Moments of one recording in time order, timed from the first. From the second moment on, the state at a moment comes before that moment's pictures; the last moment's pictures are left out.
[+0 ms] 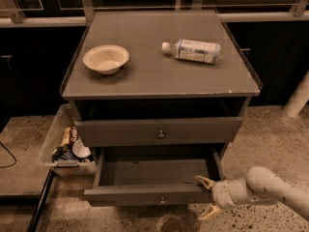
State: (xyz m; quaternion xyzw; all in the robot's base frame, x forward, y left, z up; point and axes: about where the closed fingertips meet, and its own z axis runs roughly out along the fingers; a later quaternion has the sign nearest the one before) arm 0.438 -0.201 0.394 -0.68 0.64 0.20 0.31
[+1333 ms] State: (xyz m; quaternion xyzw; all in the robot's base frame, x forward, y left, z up) arm 0.428 -0.207 0.411 -0.68 0.63 0.20 0.31
